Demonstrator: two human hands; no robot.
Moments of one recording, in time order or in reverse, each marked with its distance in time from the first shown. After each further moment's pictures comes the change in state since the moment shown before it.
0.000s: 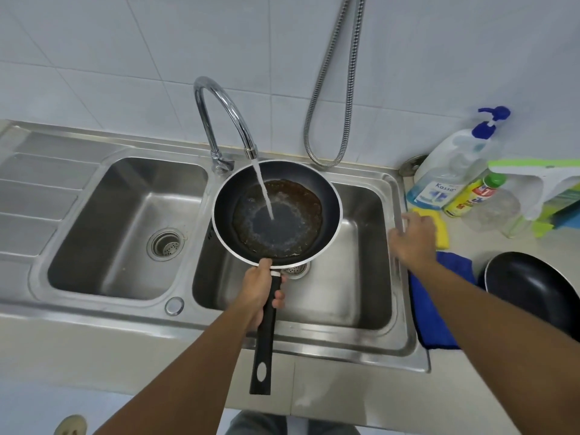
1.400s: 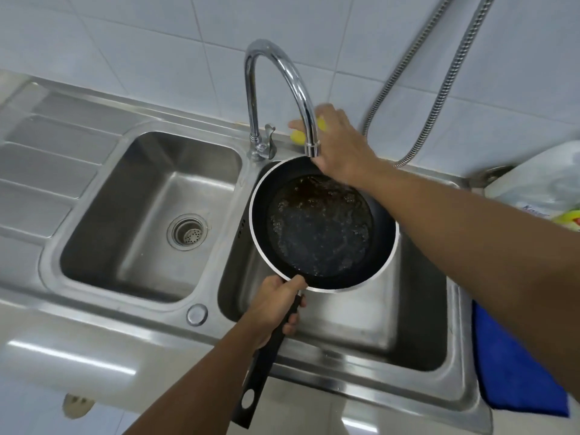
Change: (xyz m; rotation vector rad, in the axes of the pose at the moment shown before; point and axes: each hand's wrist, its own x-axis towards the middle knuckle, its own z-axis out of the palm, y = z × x) left_hand 0.028 0.012 -0.050 0.138 -0.169 0.035; right_hand 0.066 -0.276 0.080 -0.262 -0.032 -1.148
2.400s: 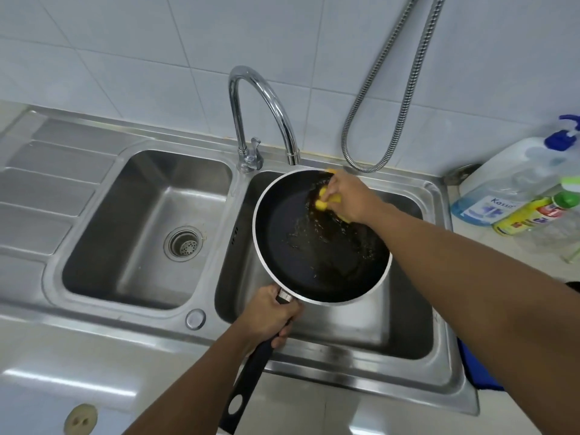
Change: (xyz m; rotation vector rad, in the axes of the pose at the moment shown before) left_hand -0.023 -0.004 -0.003 0.245 -0.118 0.050; right_hand -0.086 0.032 0.028 0.357 -0.311 0.348
